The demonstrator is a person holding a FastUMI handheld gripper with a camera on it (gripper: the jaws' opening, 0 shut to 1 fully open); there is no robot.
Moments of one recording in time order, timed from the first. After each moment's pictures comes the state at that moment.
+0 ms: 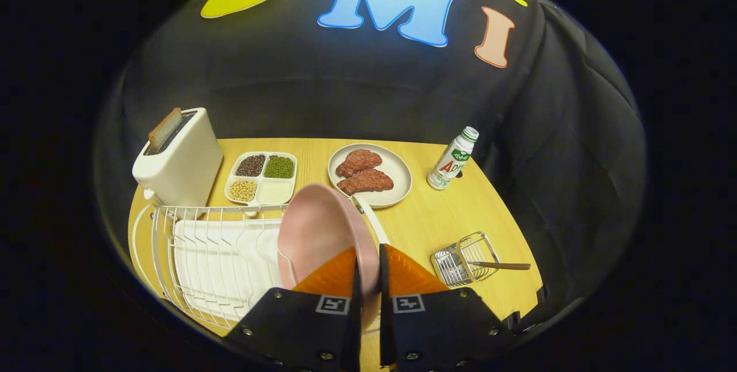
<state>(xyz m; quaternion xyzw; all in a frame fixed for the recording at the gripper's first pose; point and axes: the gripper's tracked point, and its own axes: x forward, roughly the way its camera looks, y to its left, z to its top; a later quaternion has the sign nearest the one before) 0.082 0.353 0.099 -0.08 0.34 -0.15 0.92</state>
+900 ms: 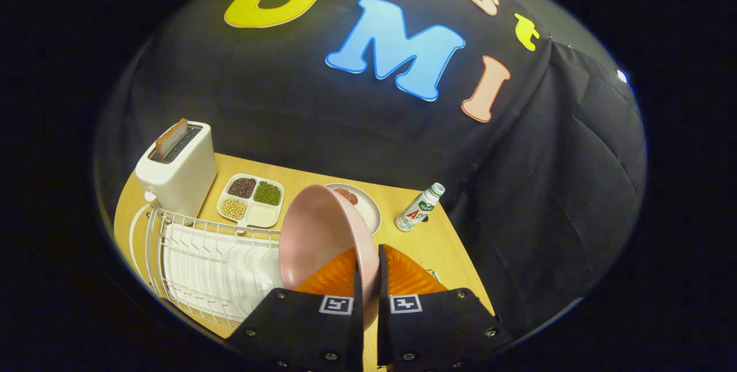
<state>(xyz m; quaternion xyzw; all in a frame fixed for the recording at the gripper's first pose) 0.071 0.341 0.198 -0.16 0.26 -0.18 0.93</state>
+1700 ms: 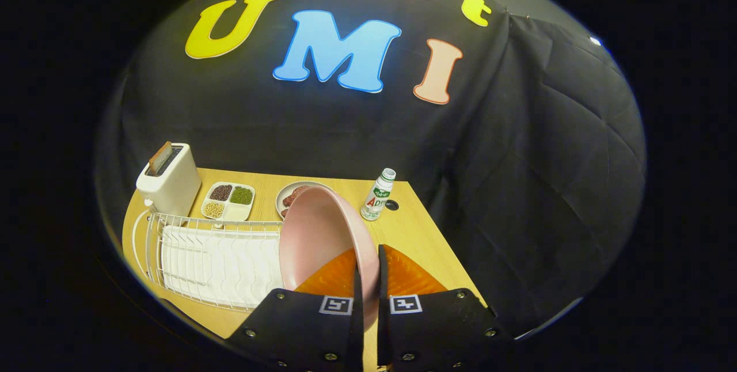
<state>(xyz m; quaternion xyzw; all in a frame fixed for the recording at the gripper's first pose) -0.009 0.235 0.215 -0.10 0.26 -0.19 0.94</state>
